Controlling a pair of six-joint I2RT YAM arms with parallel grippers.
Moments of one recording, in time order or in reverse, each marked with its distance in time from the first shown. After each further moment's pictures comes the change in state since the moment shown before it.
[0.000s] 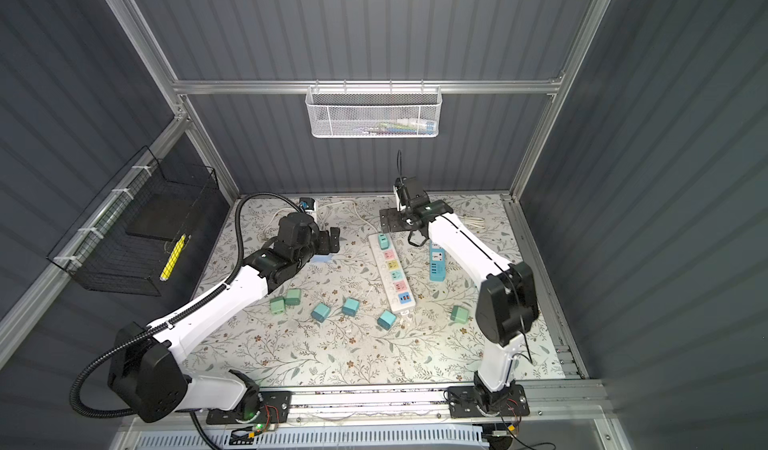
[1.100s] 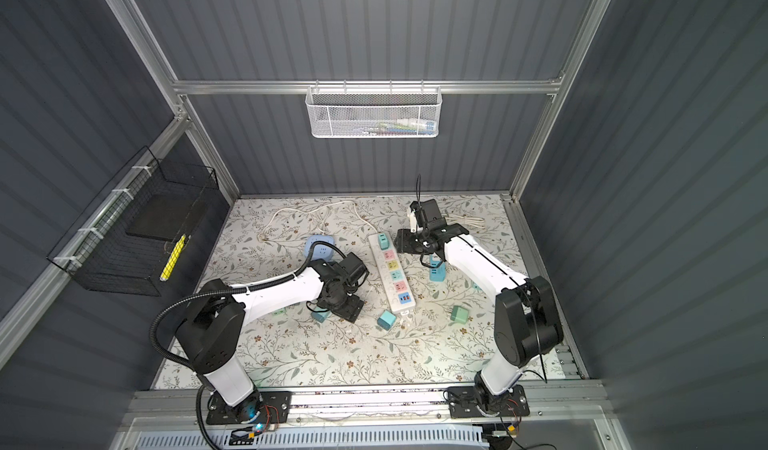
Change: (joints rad) left arm -0.247 0.367 0.034 -0.539 0.234 -0.007; right arm -0.064 -0.089 -0.296 0.089 -0.258 0.099
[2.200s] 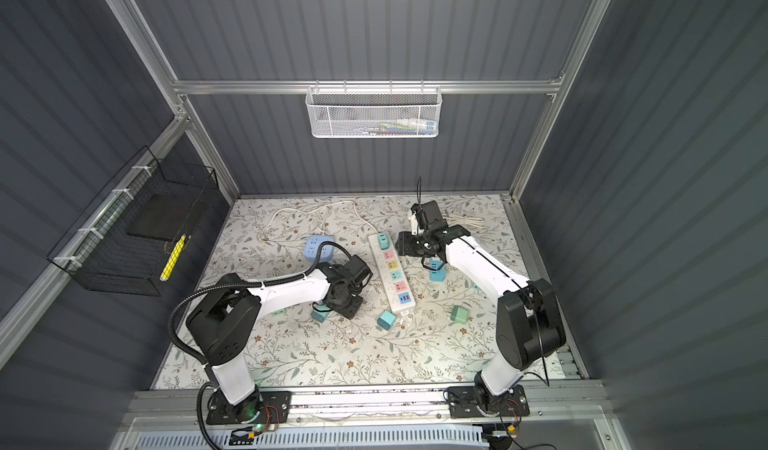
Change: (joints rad) left arm 0.000 0.053 -0.019 0.122 -0.044 0.062; right arm 0.001 -0.024 -0.017 -0.026 0.001 0.000
